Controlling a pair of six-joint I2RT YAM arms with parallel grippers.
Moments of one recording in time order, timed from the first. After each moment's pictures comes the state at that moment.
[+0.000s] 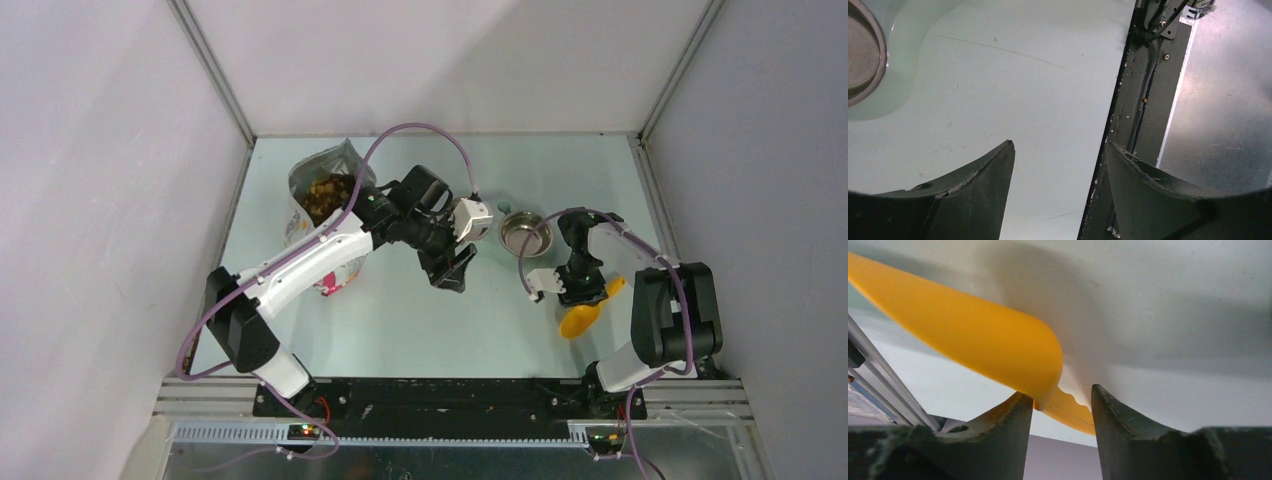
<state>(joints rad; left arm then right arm) -0.82 1.58 1.52 -0.90 0.54 0.24 0.15 1.55 0.92 -1.06 0.04 -1.61</state>
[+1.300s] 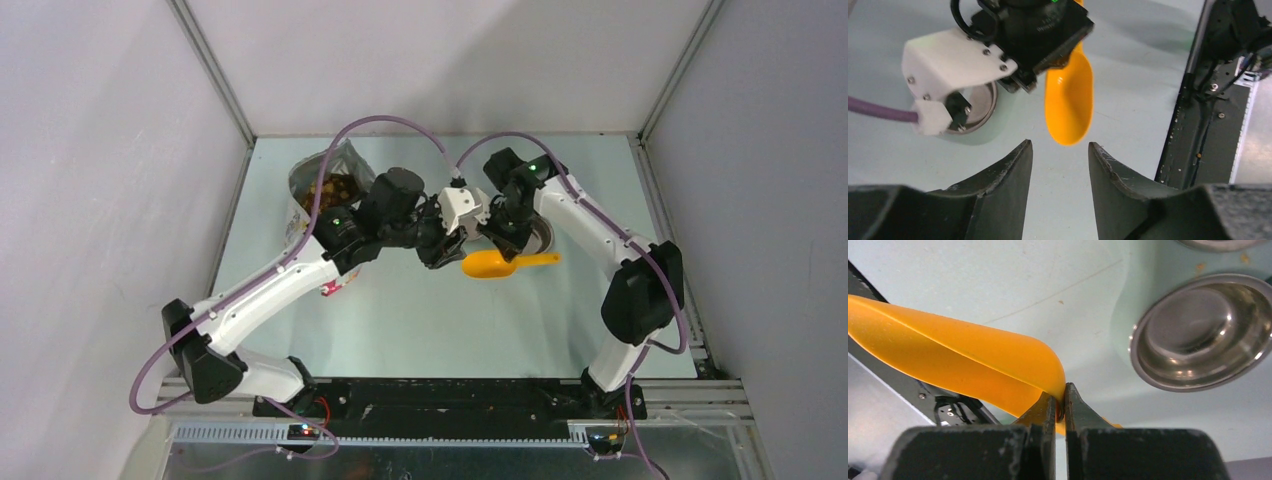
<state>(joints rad) -0.86 1.36 1.40 -0.61 0.32 0.23 0.52 1.75 1.60 -1.26 -0.21 -0.58</state>
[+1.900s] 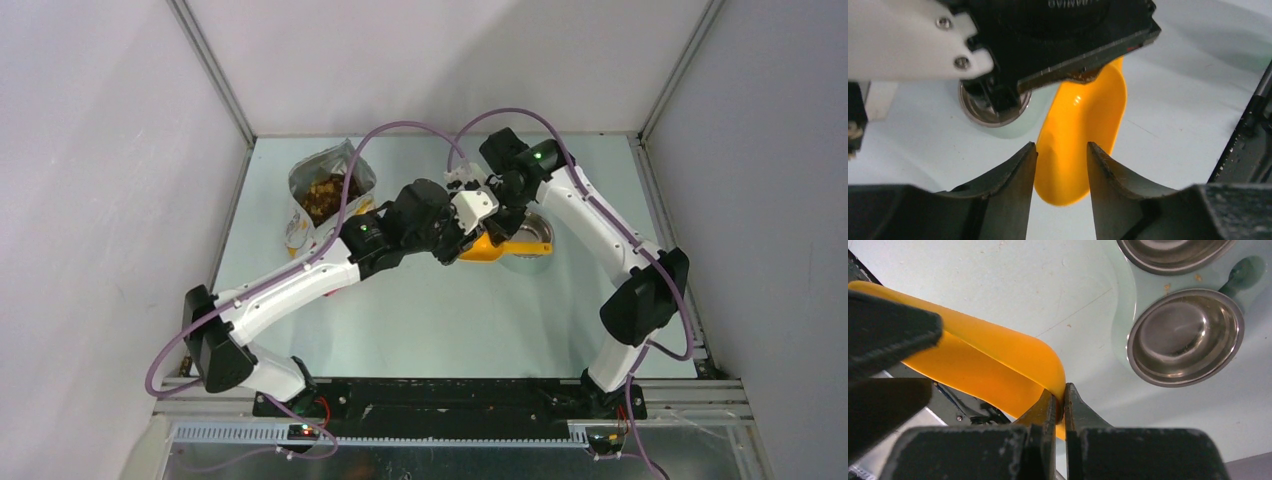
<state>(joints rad) -0.93 1.44 1.36 -0.49 0.04 0.20 0.56 1.75 1.79 -1.31 -0.23 -0.39</state>
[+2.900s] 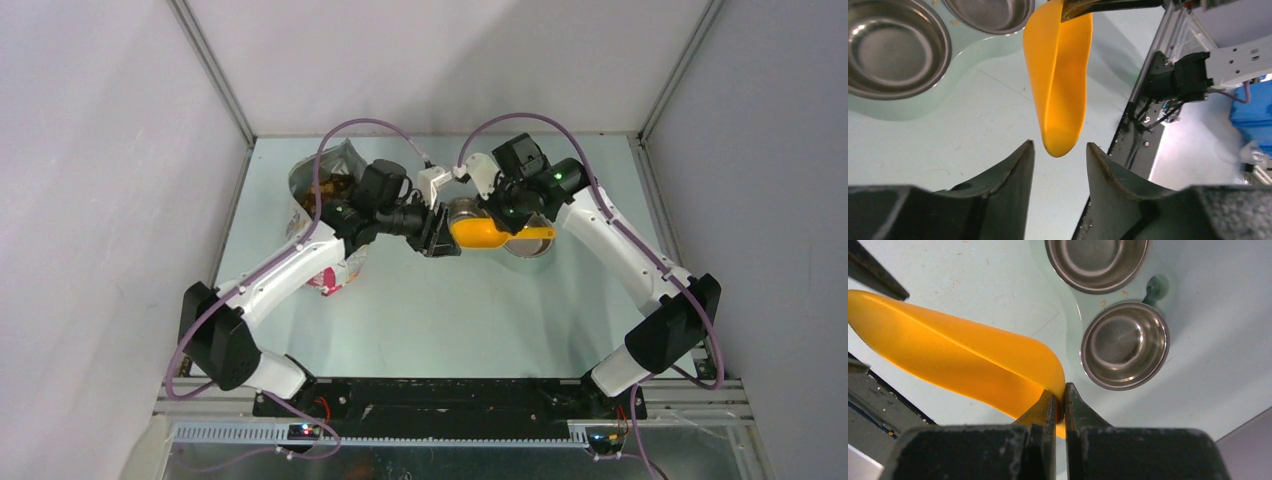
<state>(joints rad) -0.66 1.44 1.25 -0.43 0.59 -0.15 0.58 1.57 1.61 -1.05 -0.09 -0.37</state>
